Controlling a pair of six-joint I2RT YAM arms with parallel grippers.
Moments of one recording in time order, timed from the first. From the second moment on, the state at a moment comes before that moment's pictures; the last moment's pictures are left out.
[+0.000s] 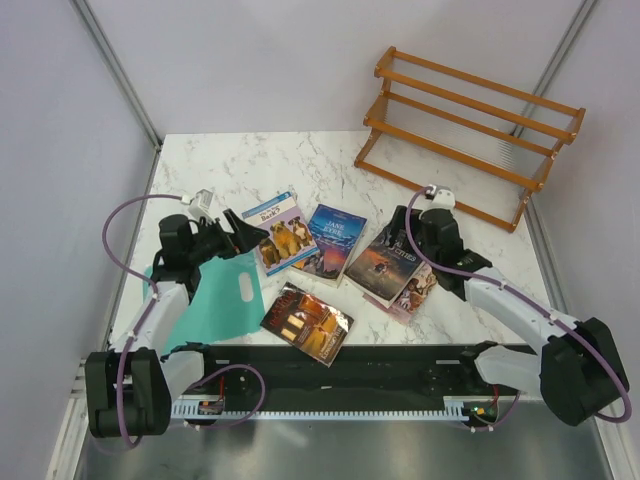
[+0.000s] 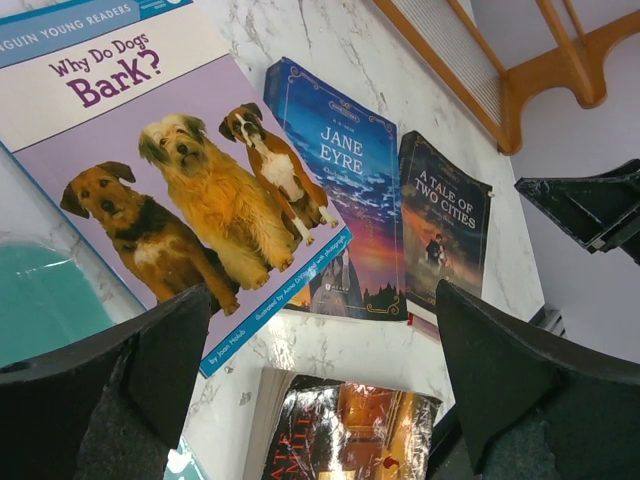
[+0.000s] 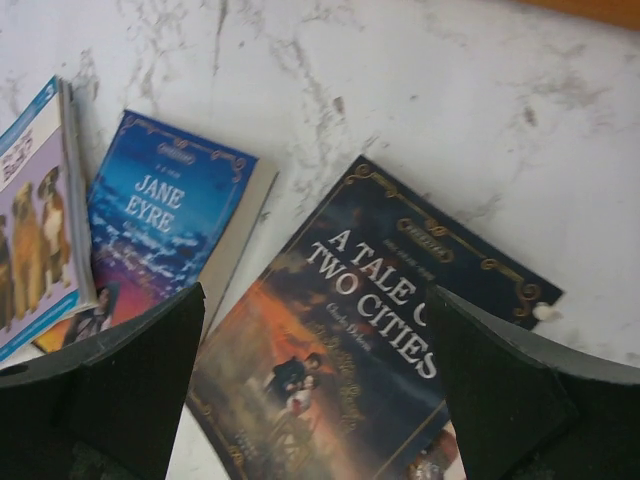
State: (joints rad) left arm 0.05 1.05 0.51 0.13 0.68 -0.52; right arm 0.45 1.14 0.63 0.02 0.23 0.49
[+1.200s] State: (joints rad) left arm 0.18 1.47 0.47 0.15 0.77 -0.75; right arm 0.59 2.03 1.25 0.12 -0.50 0.71
